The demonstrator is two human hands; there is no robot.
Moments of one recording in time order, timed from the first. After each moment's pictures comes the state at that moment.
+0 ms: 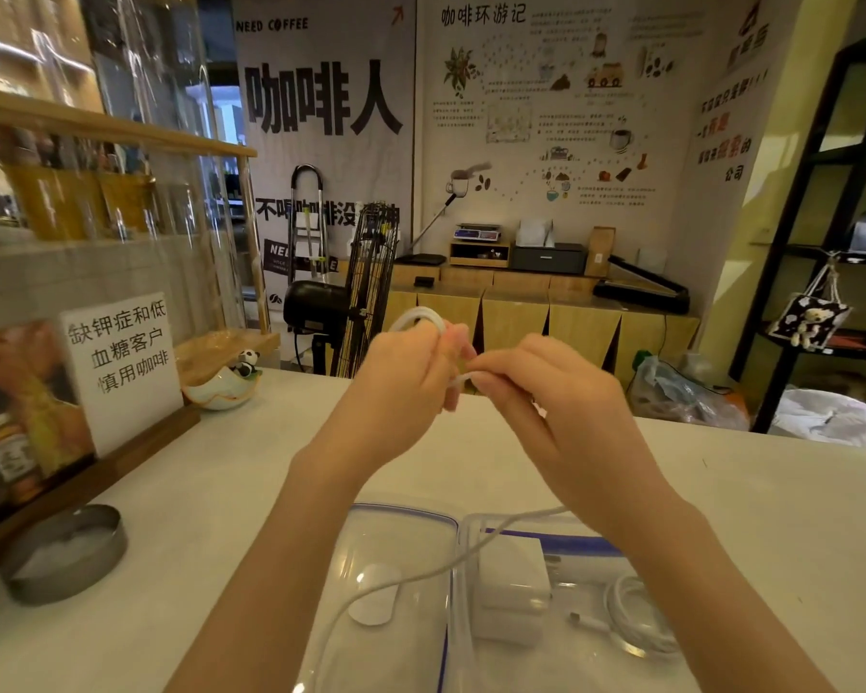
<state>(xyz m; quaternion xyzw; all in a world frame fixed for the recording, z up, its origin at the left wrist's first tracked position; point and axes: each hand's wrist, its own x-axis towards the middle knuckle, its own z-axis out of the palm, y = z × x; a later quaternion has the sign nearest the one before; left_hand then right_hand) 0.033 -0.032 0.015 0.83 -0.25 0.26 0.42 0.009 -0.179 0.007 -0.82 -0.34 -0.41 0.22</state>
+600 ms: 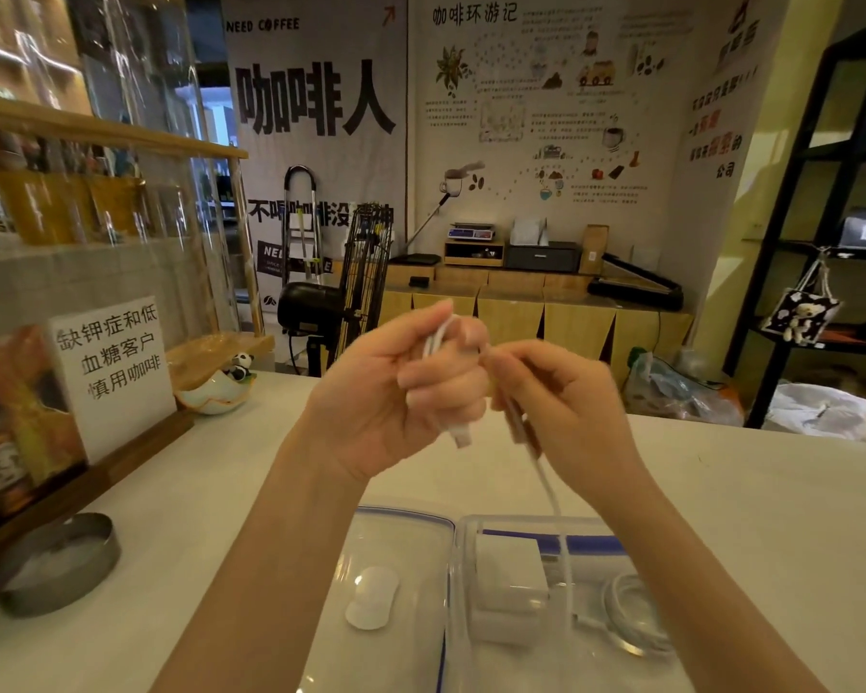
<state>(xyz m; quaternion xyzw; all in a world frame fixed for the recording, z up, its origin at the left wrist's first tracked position) 0.031 -0.027 0.028 0.27 -0.39 -0.39 0.79 0.021 -0.182 0.003 -0.76 -0.29 -0.23 0.54</state>
